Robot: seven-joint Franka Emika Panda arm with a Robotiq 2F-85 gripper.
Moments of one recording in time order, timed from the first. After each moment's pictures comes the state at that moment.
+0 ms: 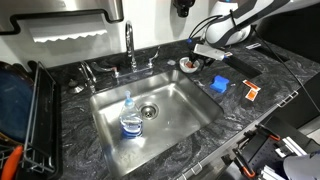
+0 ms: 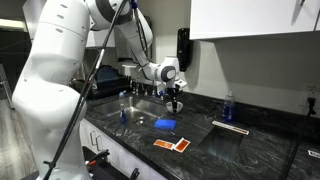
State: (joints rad) arm 0.03 0.38 -0.11 -2.07 0.05 2.59 0.79
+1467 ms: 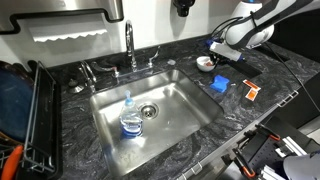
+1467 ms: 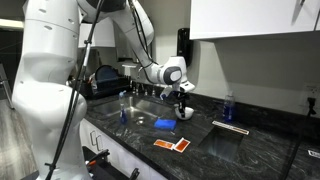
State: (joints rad) arm 0.03 0.26 -0.27 -2.26 0.00 2.69 0.97
